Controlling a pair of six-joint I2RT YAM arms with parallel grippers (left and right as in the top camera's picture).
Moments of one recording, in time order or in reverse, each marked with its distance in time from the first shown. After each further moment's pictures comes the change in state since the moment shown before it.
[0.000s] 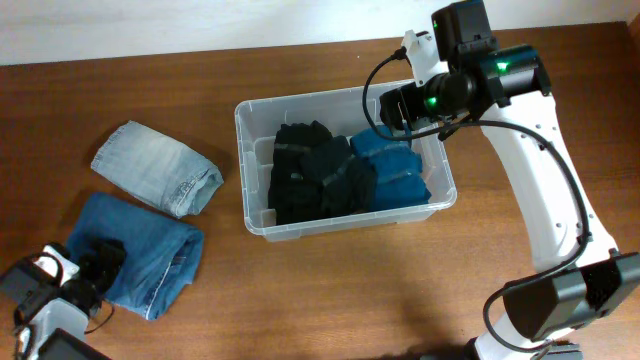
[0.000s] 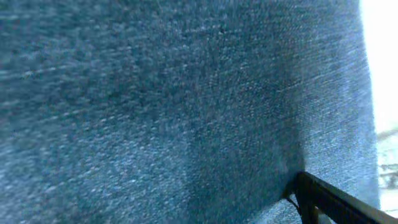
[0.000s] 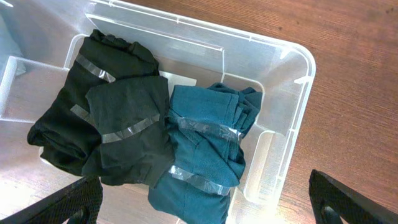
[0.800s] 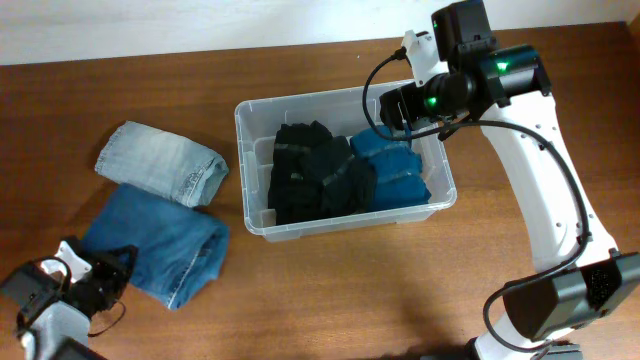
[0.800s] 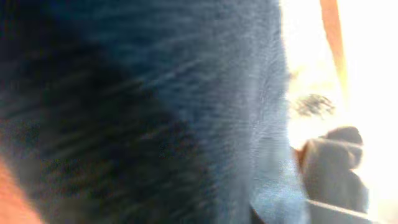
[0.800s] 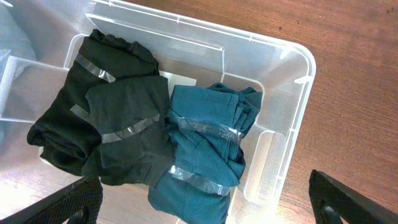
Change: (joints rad) left arm 0.005 -0.077 -0.006 -0.153 0.287 0.038; right arm 0.000 0.000 0.000 0.000 0.000 0.000
